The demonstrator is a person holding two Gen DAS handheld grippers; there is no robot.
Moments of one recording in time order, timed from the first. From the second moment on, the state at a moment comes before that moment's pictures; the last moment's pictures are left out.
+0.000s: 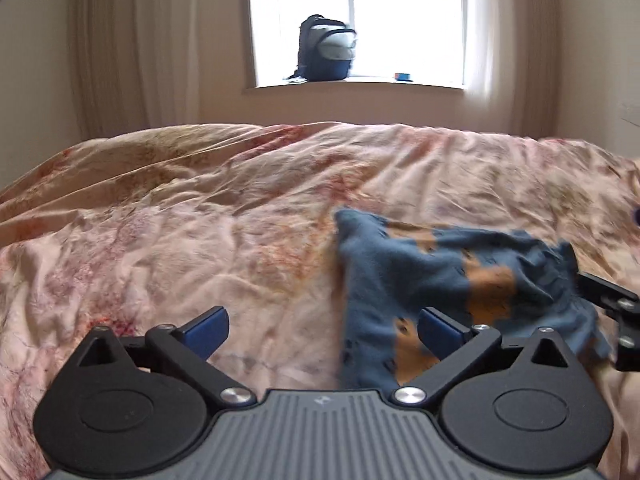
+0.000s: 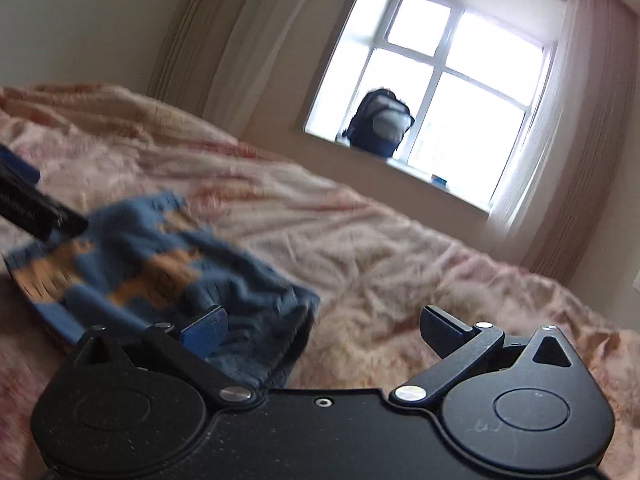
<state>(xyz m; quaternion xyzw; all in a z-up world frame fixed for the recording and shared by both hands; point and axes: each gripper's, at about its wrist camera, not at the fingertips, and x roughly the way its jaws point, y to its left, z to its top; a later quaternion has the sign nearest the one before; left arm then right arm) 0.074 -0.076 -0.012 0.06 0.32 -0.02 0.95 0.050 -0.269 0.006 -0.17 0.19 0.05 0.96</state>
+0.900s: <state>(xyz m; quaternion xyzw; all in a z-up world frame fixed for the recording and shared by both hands) 0.186 -0.100 -0.017 0.10 0.37 -0.05 0.92 0.129 -0.287 -0.010 -0.20 0.24 0.07 0.95</state>
